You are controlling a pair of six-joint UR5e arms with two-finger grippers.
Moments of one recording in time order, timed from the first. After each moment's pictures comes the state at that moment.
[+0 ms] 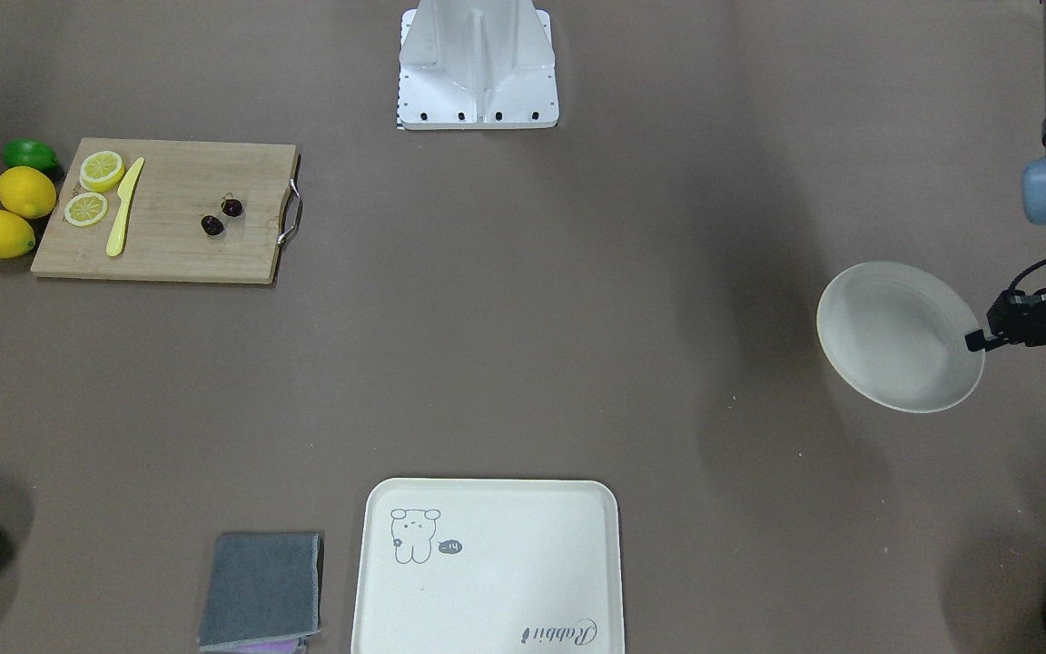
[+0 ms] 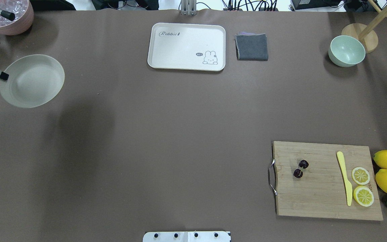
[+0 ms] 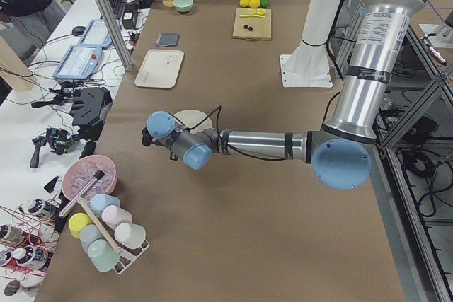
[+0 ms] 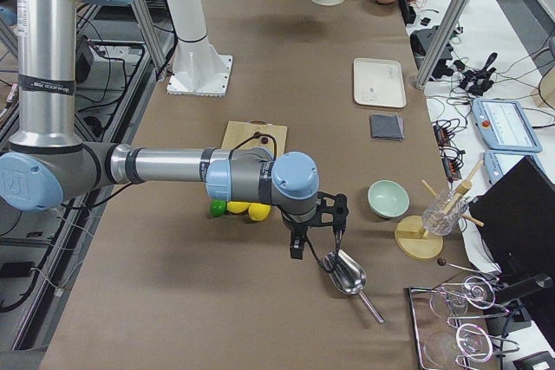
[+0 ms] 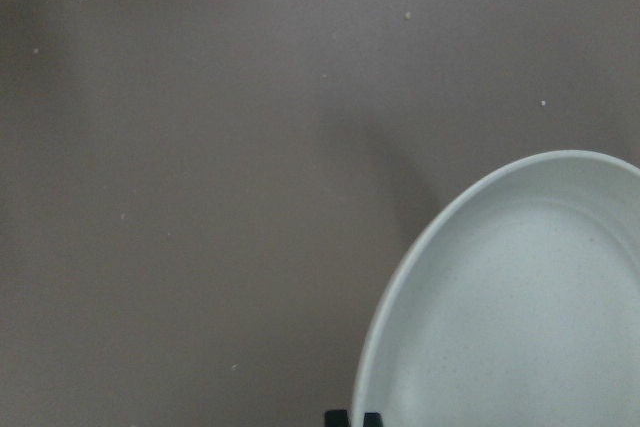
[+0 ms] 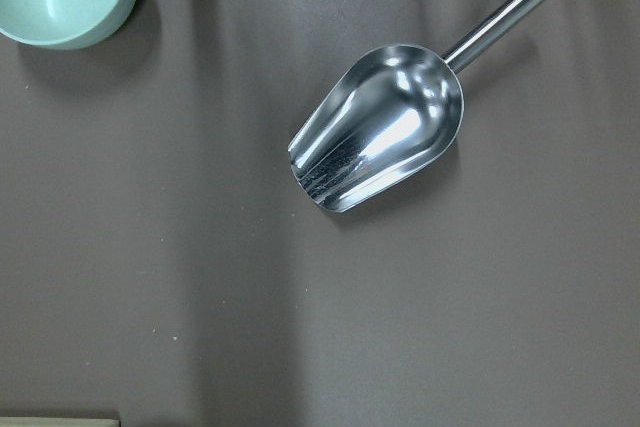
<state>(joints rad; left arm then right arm) -1.28 -1.83 -1.35 -2.17 -2.63 -0.58 1.69 -1.68 1.73 -1.60 2.40 0.03</state>
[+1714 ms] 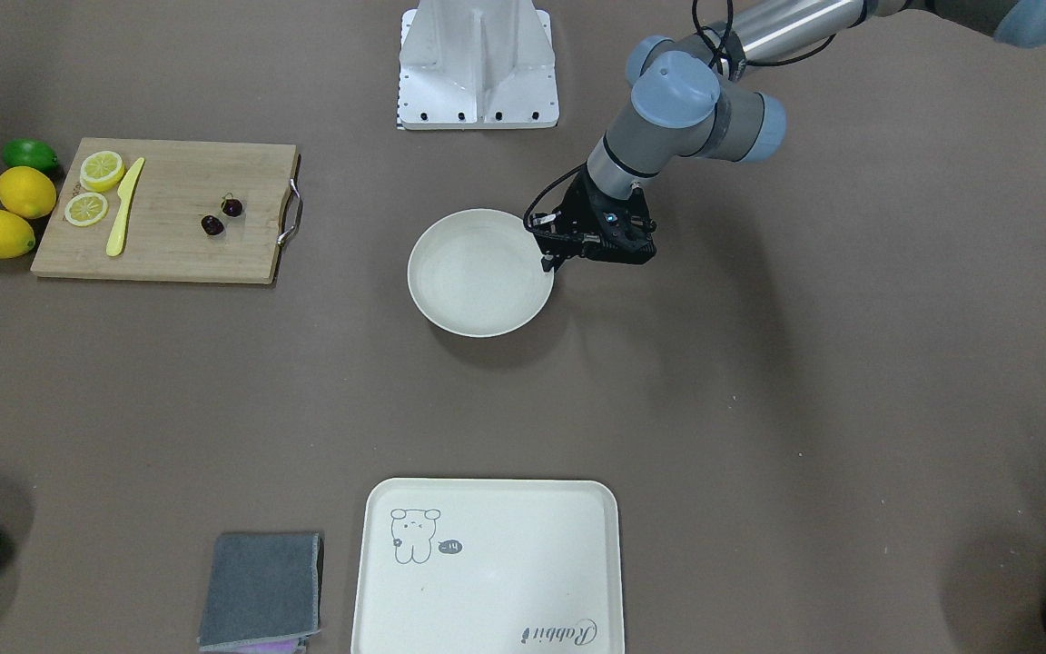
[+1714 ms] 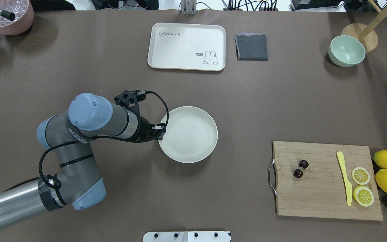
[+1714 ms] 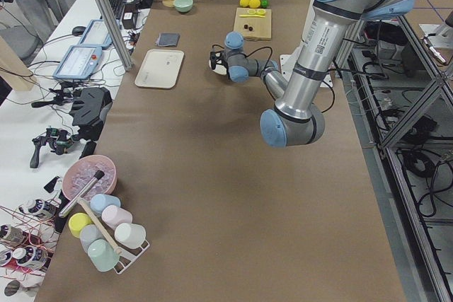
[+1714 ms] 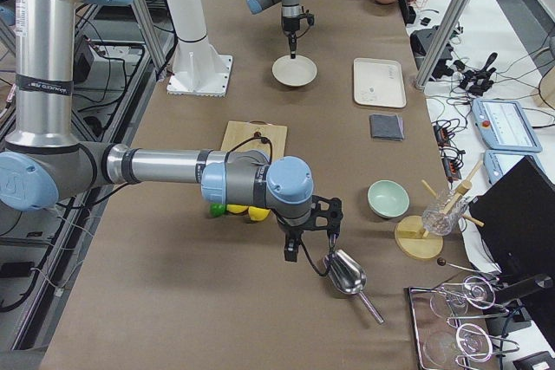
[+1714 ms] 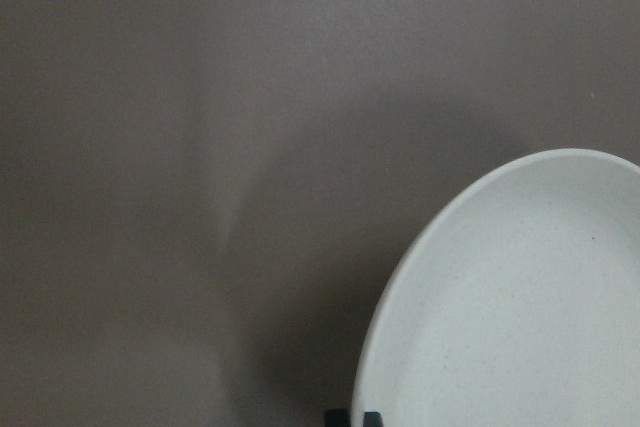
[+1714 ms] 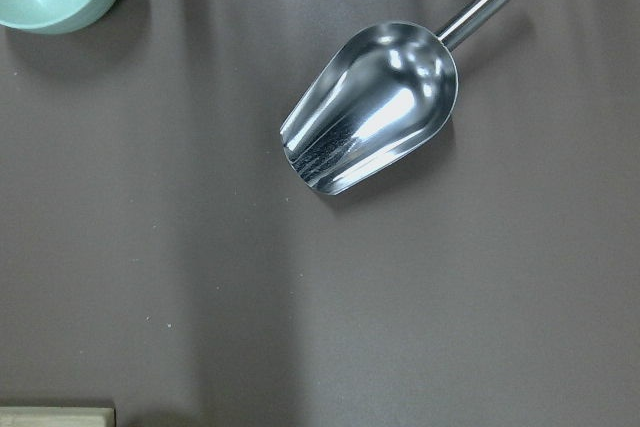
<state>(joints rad) -0.48 -2.07 -1.64 -2.14 -1.89 -1.47 1.69 -1.70 1.73 -1.60 2.41 0.03</state>
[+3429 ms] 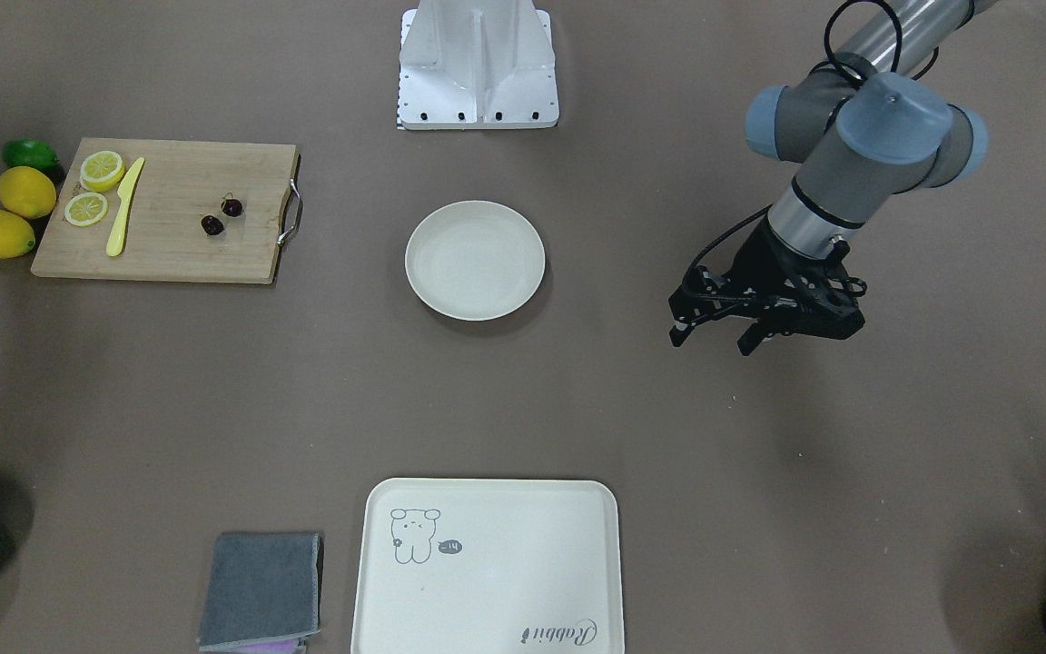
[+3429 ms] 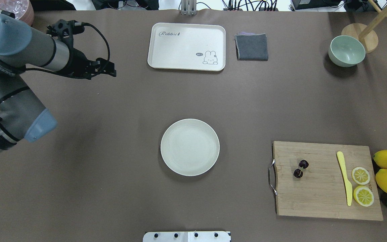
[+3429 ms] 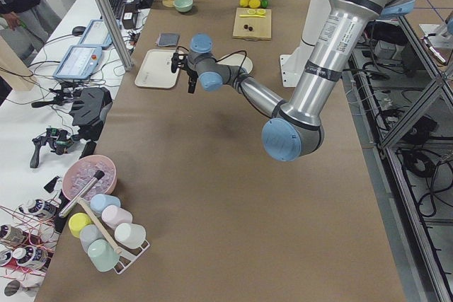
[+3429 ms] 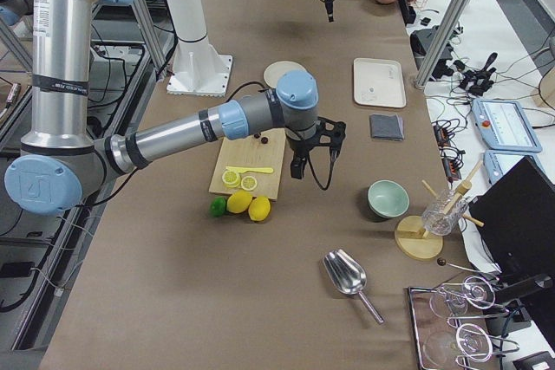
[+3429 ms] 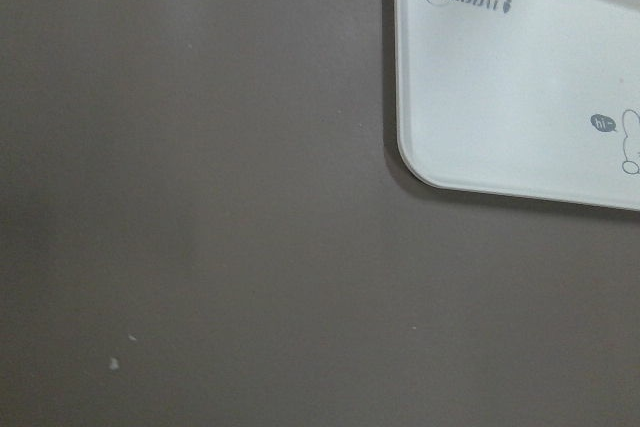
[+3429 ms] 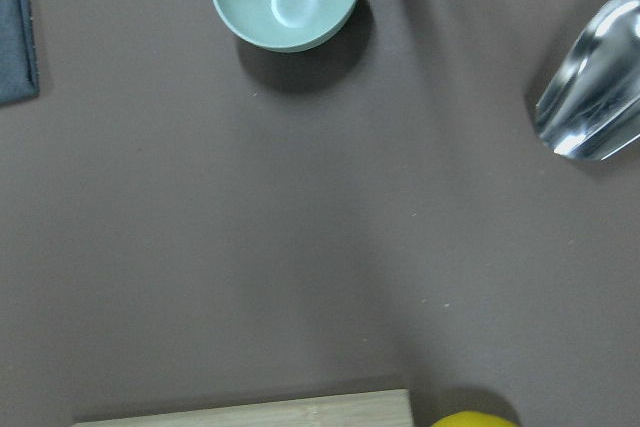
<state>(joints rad) -0.89 -1.98 -1.64 -2.13 -2.07 -1.04 1.40 -1.67 2.07 -1.57 2.43 0.66</state>
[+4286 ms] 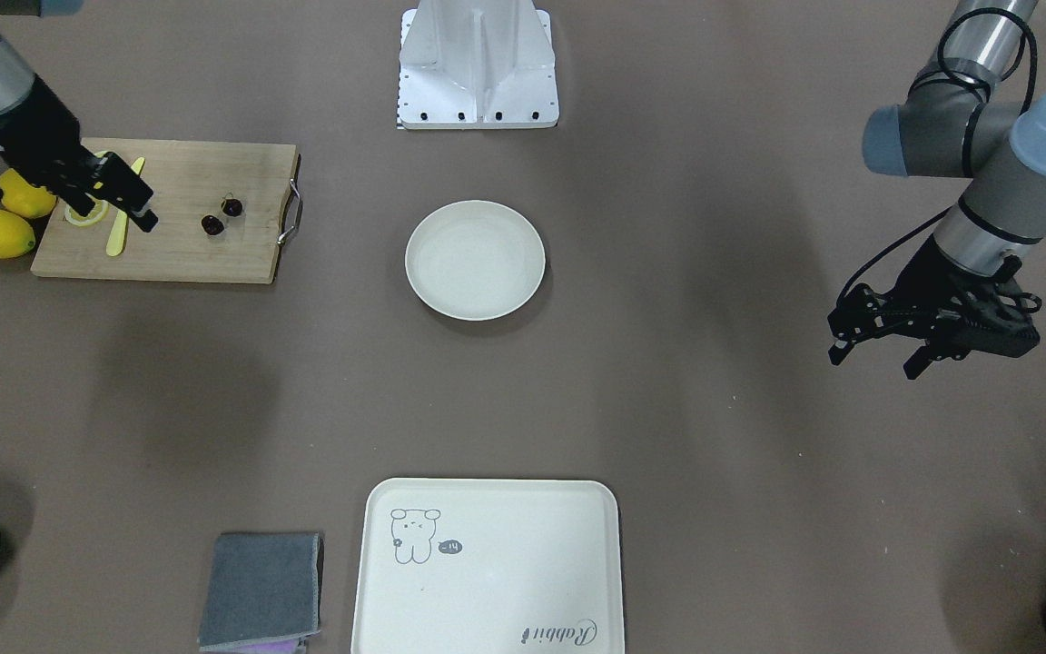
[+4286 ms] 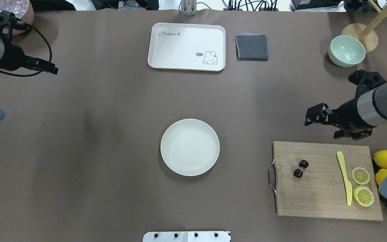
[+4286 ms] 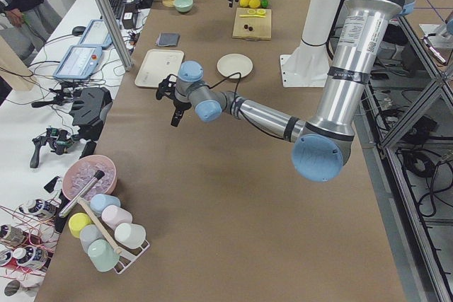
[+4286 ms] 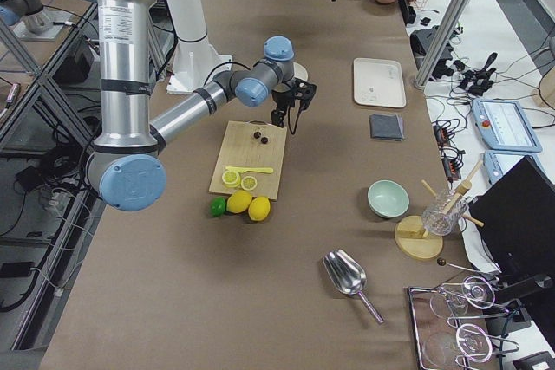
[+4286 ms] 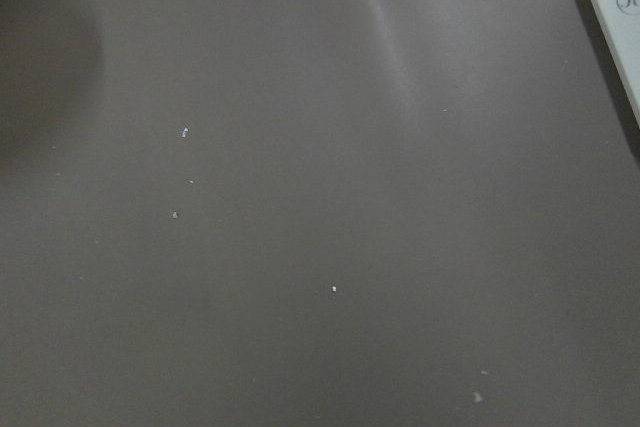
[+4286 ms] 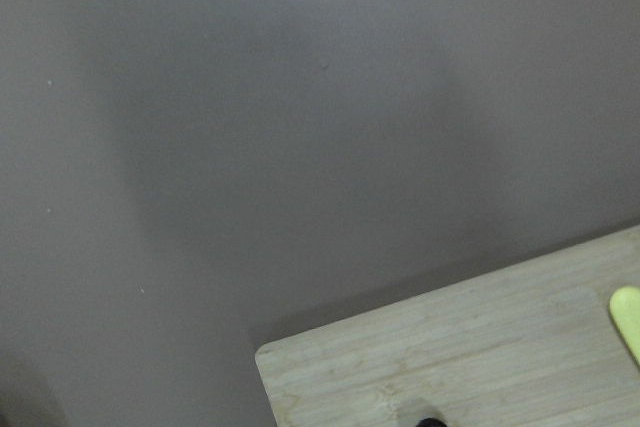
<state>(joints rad) -1.05 -1.81 -1.62 -2.15 -2.10 -0.68 0.75 -1.59 2.14 -1.35 2.05 1.47</state>
